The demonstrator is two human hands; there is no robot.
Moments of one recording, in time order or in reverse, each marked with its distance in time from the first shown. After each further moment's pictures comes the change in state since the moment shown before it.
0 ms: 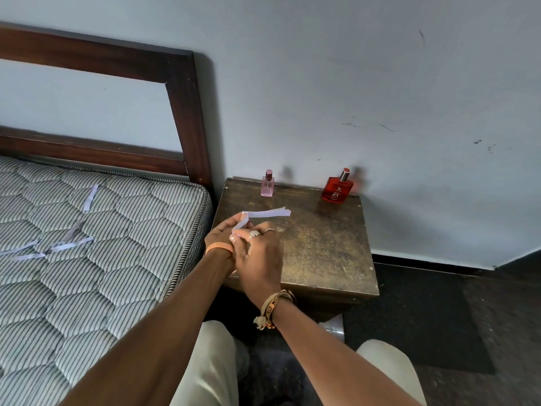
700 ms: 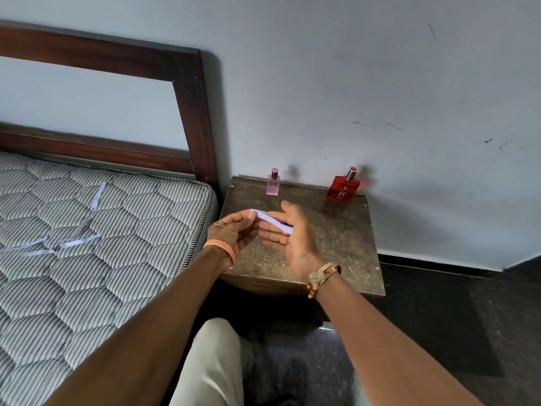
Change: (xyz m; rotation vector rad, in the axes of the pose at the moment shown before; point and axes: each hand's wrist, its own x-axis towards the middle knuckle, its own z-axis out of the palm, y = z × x) left_hand 0.003 0.014 -0.011 0.156 -0.173 0.000; right_hand 0.049 0.029 -0.044 1.038 -0.373 0.694
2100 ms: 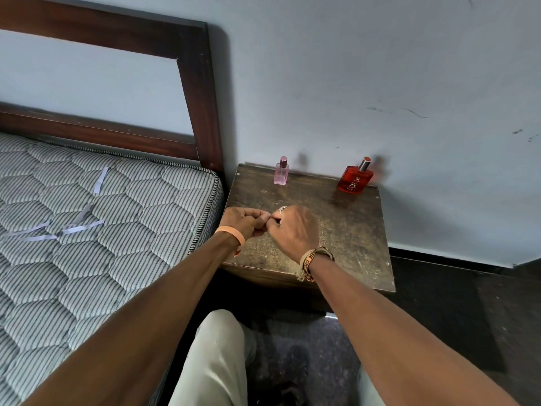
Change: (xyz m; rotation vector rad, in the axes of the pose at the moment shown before) left_hand 0.030 -0.009 0.000 0.522 0.004 0.035; right_hand 0.030 0.012 0.010 -1.405 0.168 -0.483
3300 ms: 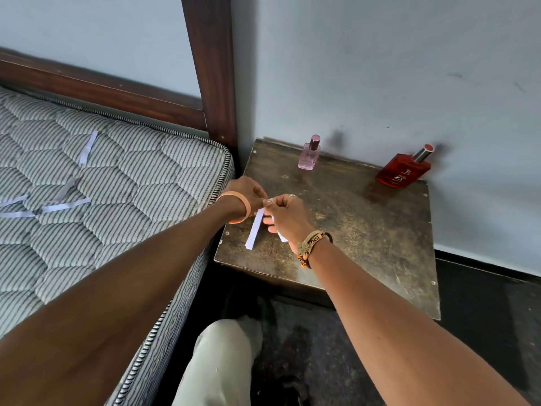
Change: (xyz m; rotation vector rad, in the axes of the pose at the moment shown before) left_hand 0.115 -0.016 -0.046 0.864 0.037 0.083; right_hand 0.087 0.001 0.102 0.957 -0.296 0.493
